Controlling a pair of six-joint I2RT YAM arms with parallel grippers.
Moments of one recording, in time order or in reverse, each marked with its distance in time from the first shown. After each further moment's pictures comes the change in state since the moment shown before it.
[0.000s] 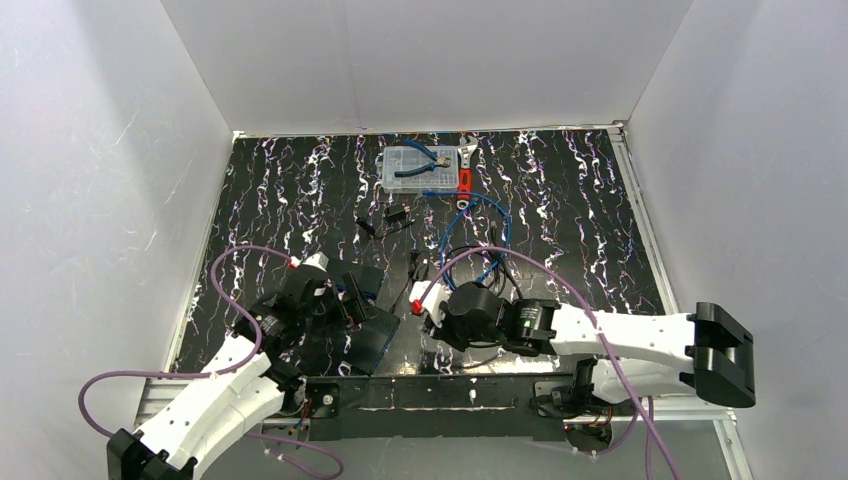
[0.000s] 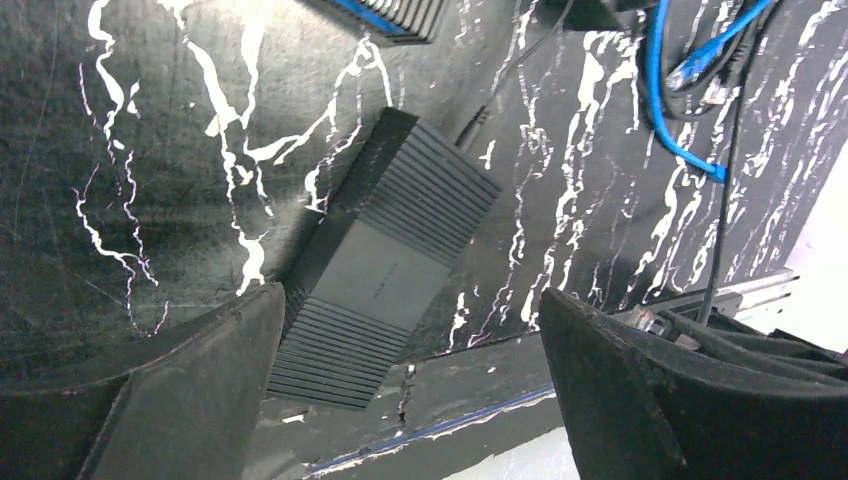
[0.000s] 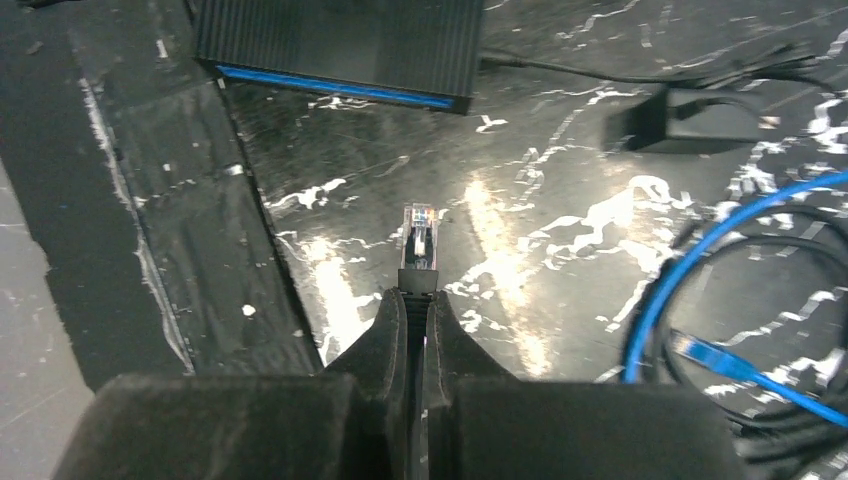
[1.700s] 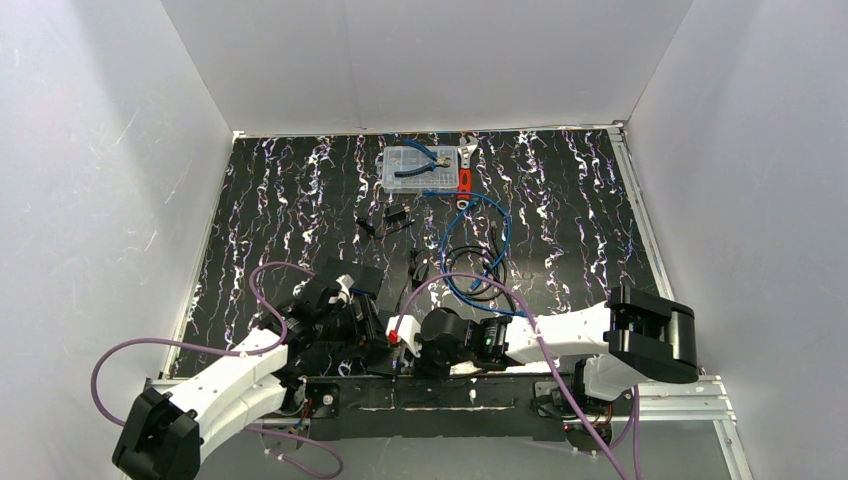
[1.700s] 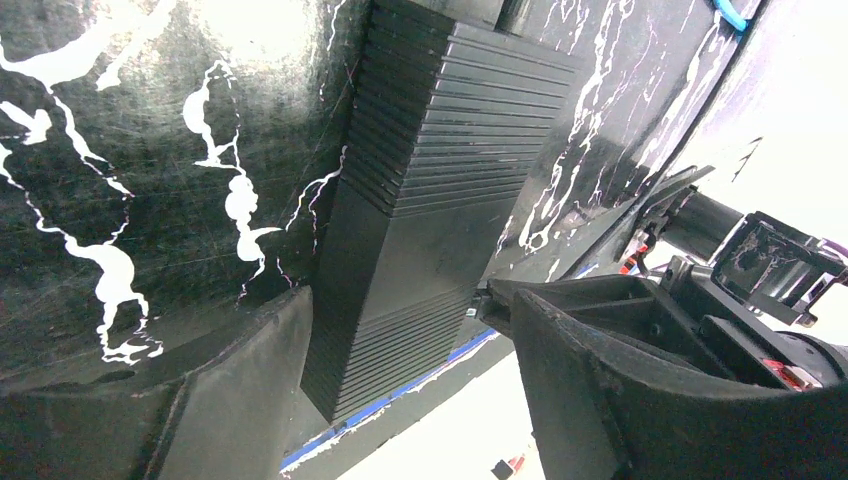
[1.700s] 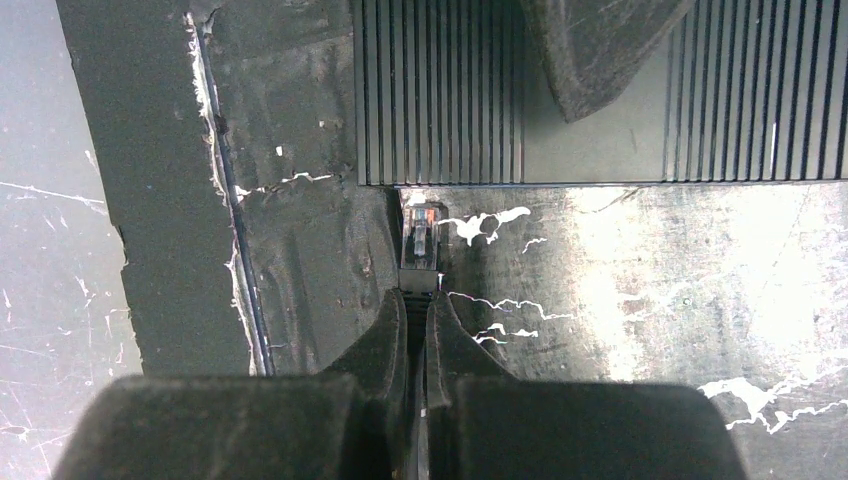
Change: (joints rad) left arm 0.000 0.162 -0.217 0.290 0.352 -0.046; right arm 0.089 0.316 -0.072 0.304 -0.198 0.099
